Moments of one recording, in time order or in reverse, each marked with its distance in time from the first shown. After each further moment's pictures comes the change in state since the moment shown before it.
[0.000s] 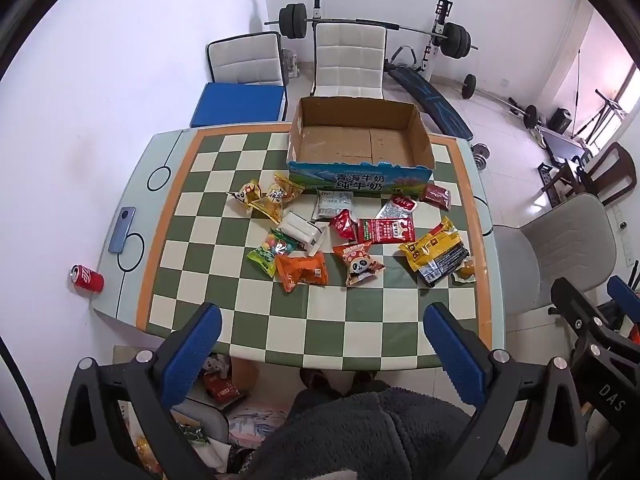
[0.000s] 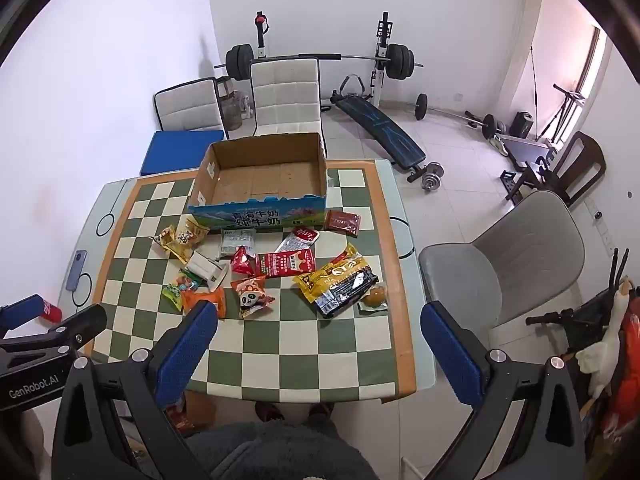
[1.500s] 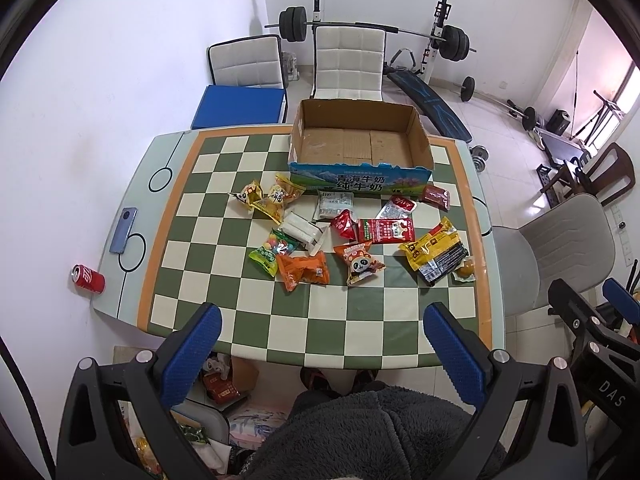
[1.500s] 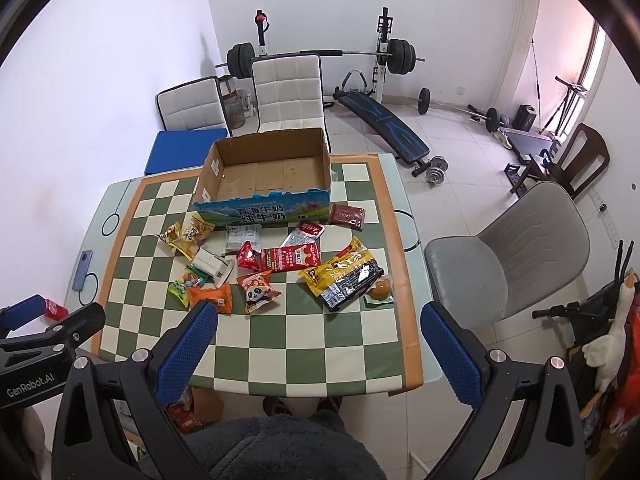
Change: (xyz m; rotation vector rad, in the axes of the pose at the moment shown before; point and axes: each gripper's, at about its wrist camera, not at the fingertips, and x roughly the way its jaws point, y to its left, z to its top) left arm -0.004 0.005 -0.004 0.003 -0.011 0.003; right arm -0.002 0.002 0.002 0.009 0.026 0.017
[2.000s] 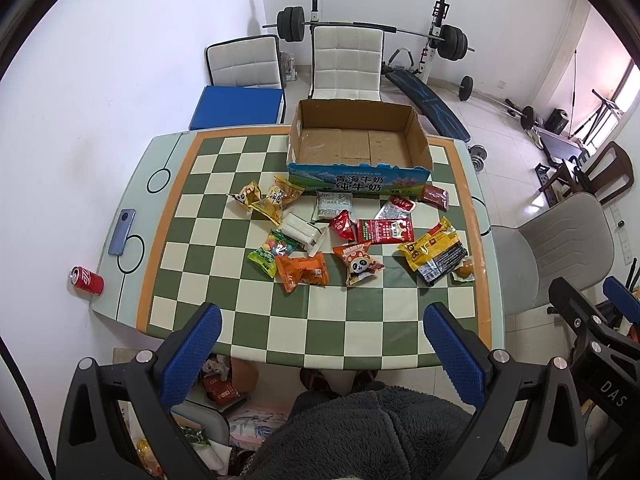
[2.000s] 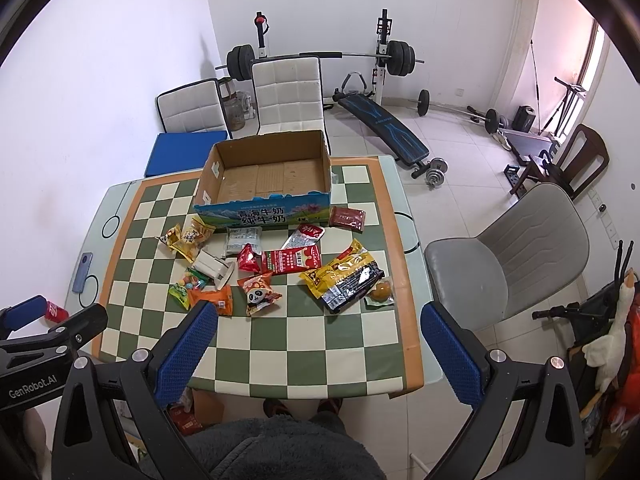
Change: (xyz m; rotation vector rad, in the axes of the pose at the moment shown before) left arm -0.001 0.000 0.001 -0.002 -0.002 0.000; right arm -0.006 0.001 0.004 0.001 -0.004 0.001
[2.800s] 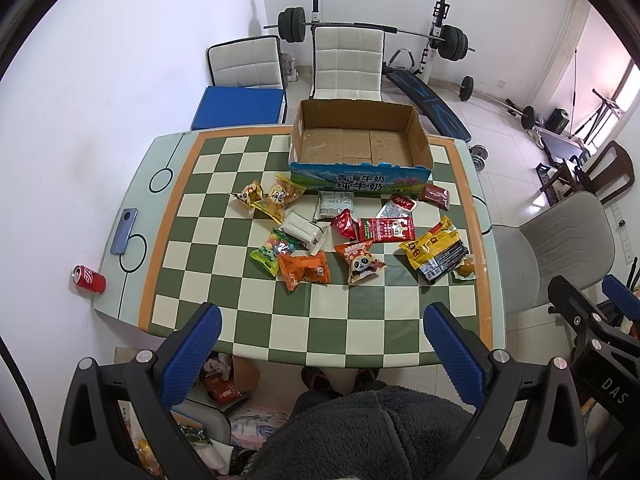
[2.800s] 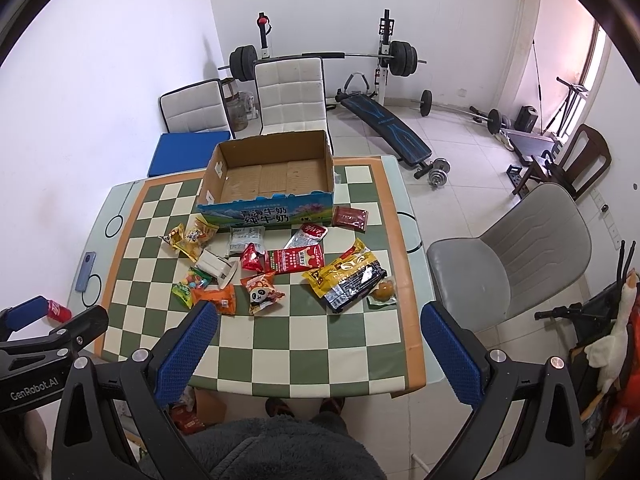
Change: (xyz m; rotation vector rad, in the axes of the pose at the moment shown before) left arm 0.000 0.001 0.001 -0.001 0.001 -0.001; right arm -0.005 0.004 0.005 0.003 -0.001 0.005
